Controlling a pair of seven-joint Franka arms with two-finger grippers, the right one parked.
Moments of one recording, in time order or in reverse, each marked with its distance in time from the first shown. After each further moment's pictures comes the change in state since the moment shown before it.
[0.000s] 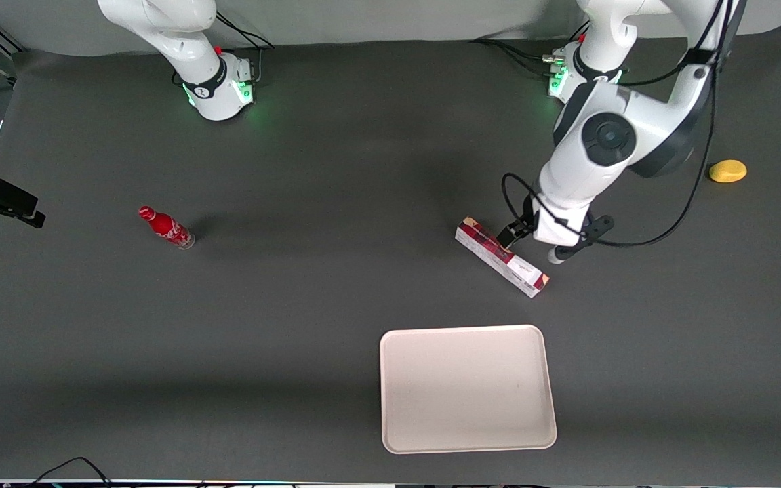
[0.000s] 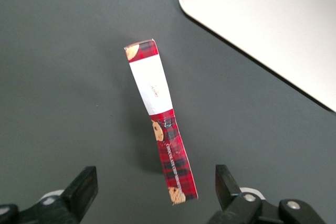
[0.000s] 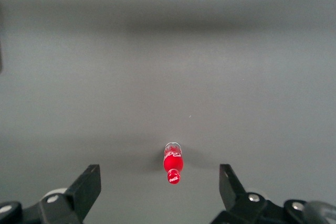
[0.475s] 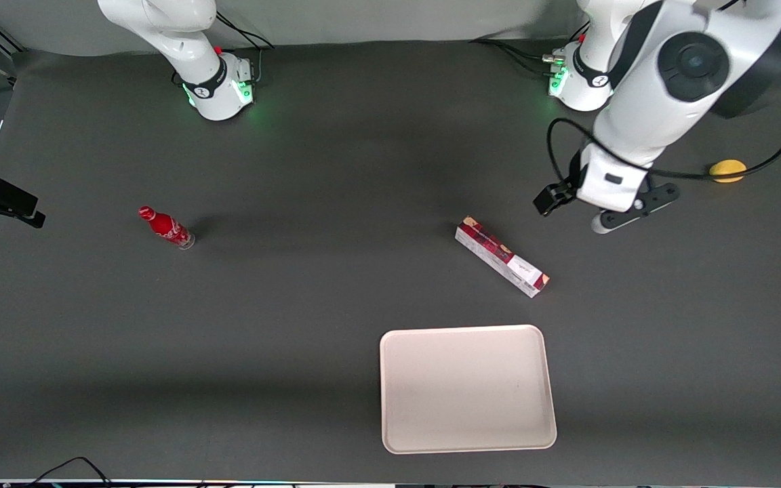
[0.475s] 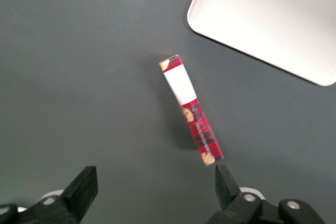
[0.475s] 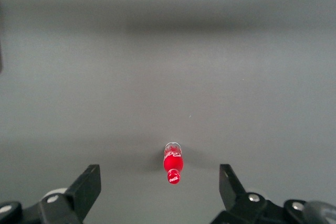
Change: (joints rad) arm 0.004 -0.161 0.068 0.146 -0.033 -0.324 0.225
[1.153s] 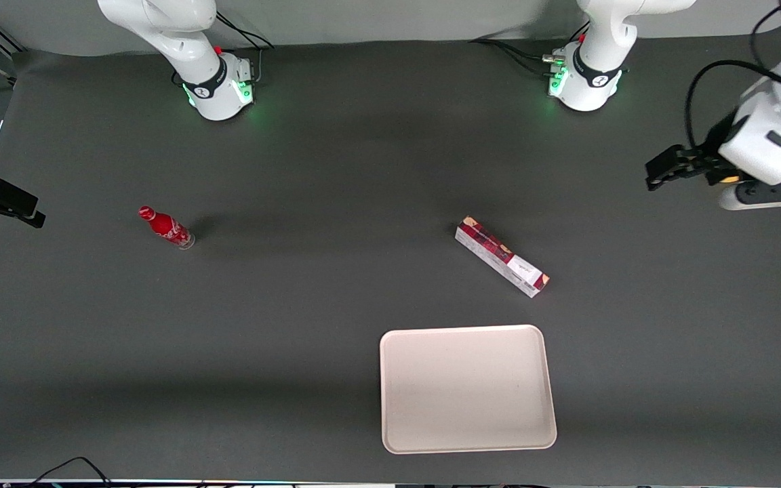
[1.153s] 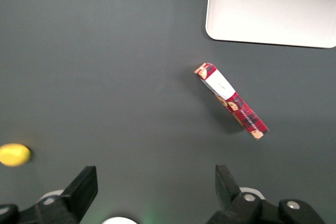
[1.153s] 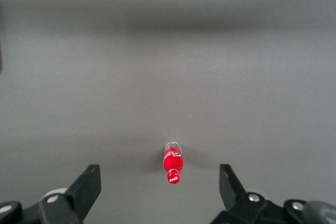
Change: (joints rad) arm 0.005 -0.021 0.225 0.266 0.000 -0.329 0.535
